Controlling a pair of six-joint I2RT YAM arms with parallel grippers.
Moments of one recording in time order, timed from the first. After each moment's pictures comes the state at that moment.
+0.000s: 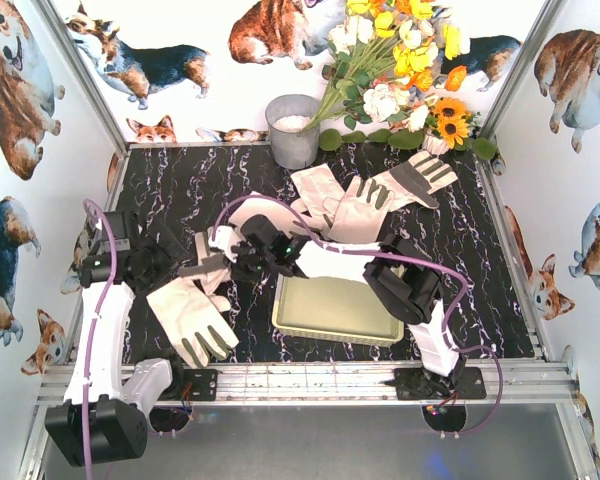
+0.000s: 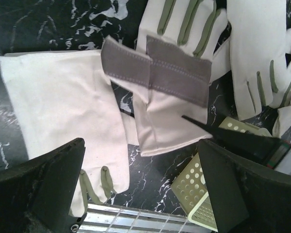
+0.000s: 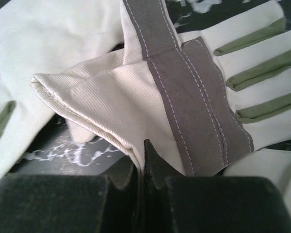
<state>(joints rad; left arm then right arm) 0.16 0.94 0.91 -0.92 0.12 -0.64 0.98 2.06 1.42 0.00 -0.38 -0.25</state>
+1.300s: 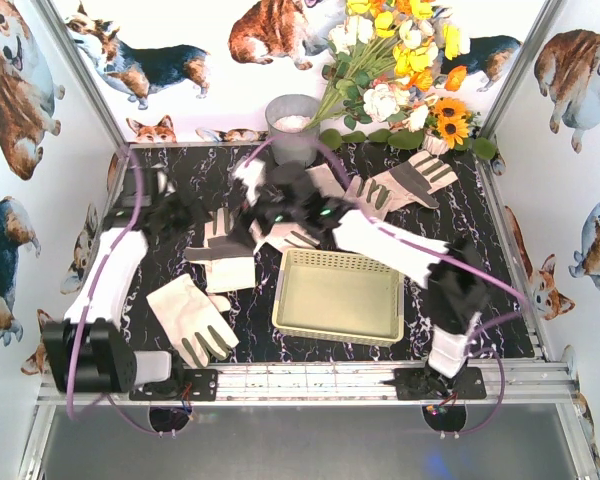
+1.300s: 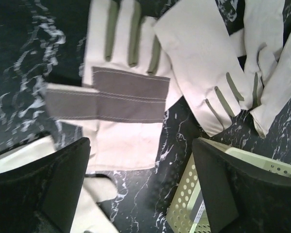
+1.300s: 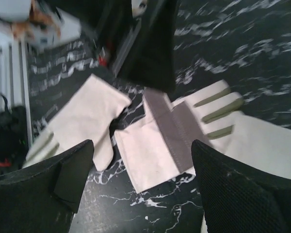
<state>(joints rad) 0.04 1.28 1.08 -0.63 0.21 -0.51 0.85 1.82 1.53 -0.08 -0.45 -0.04</state>
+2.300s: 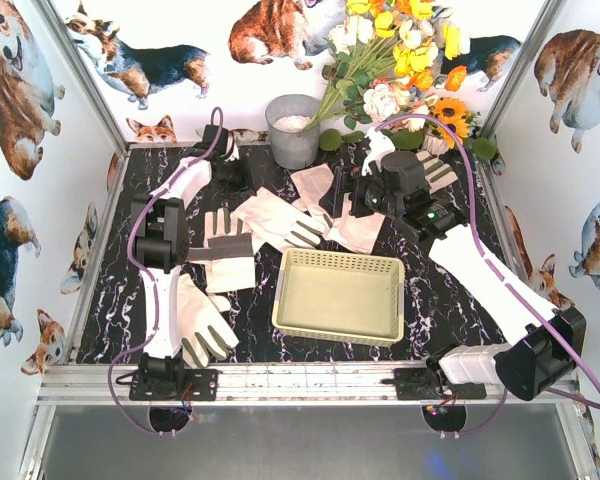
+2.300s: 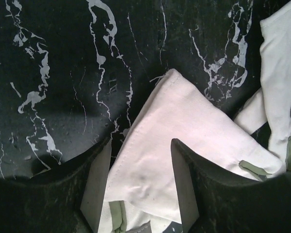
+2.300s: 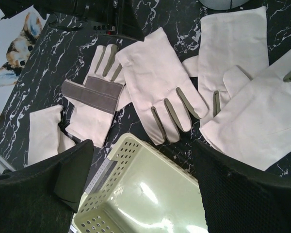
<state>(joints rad) -0.14 2.30 1.91 -0.63 0.28 -0.35 0.50 1.28 1.24 -0.36 -0.17 0.35</state>
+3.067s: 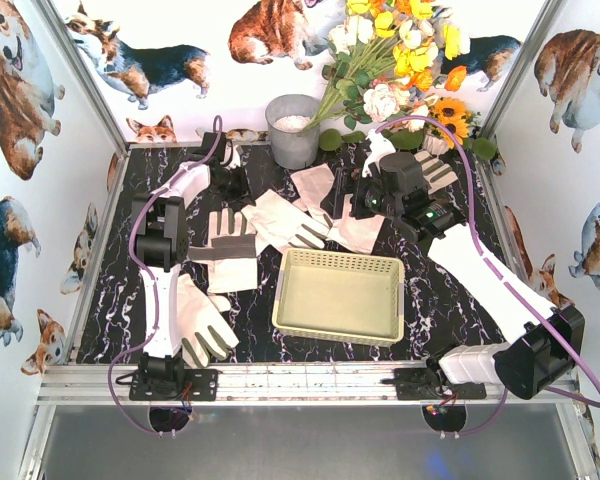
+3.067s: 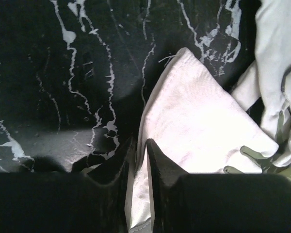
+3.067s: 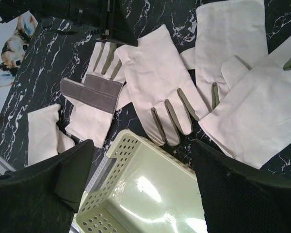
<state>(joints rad) -0.13 2.32 1.87 -0.63 0.42 -0.32 0.50 1.29 1.23 -0.39 -0.15 0.37</state>
